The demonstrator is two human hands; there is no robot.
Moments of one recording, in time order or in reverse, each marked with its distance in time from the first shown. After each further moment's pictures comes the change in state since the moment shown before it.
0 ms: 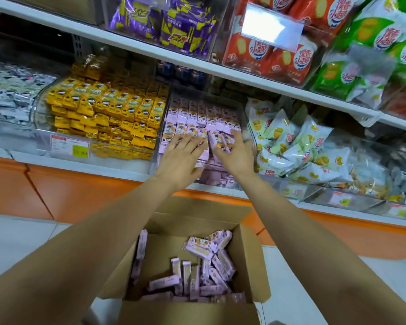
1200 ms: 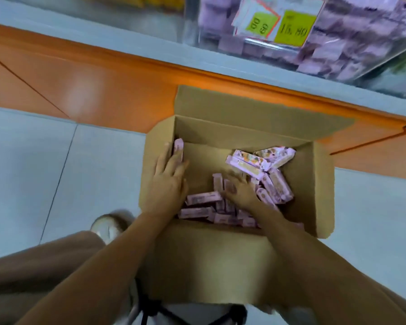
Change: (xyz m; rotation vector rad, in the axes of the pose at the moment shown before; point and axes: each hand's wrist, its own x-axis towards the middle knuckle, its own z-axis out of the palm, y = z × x) left_hand -0.248 0.007 0.198 -0.262 -0.295 -0.351; right_hand -0.212 0.209 0.249 -0.156 -1.009 0.193
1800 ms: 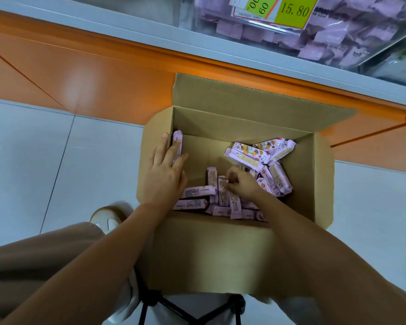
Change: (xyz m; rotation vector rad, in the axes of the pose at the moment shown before) left_hand -0.001 0.003 -0.004 0.049 0.020 -0.027; right_hand -0.001 0.008 -0.008 0.222 0.025 -0.027
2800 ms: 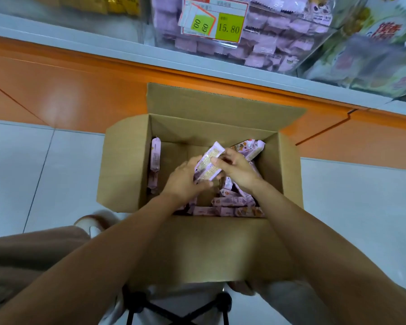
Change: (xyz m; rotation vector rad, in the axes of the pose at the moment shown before) left_hand 0.025 0.079 -0.008 -0.644 -0.439 -0.153; right_hand -0.052 -0.048 -0.057 0.705 0.125 -0.122
